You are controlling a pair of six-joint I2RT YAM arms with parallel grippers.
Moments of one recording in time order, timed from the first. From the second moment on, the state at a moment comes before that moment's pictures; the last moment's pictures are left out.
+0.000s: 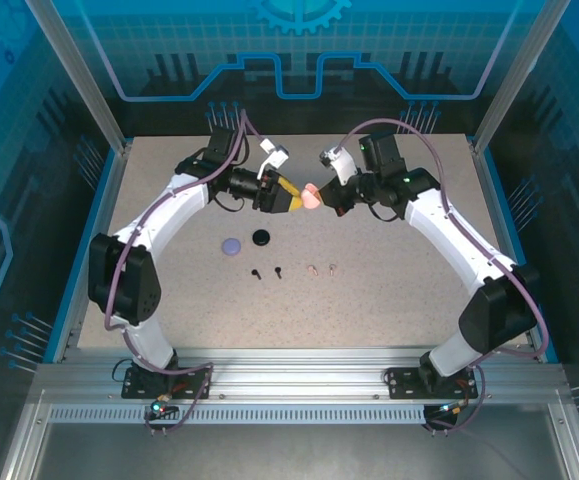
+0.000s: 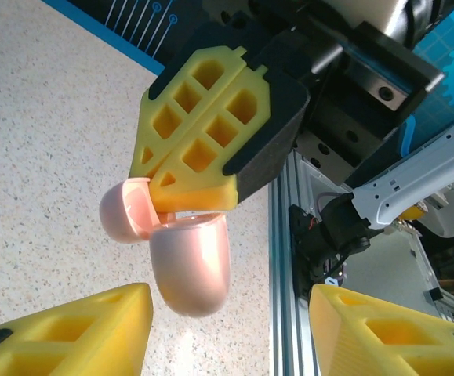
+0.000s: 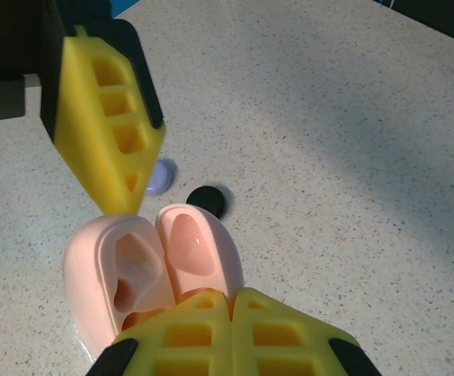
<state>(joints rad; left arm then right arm) -0.31 1.78 1.56 -0.63 1.18 0.18 0.42 1.57 1.47 -0.66 -0.45 -0.17</state>
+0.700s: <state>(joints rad) -0.32 1.82 1.59 -0.70 1.18 0.22 0.46 1.60 1.50 -0.66 -0.44 -0.17</state>
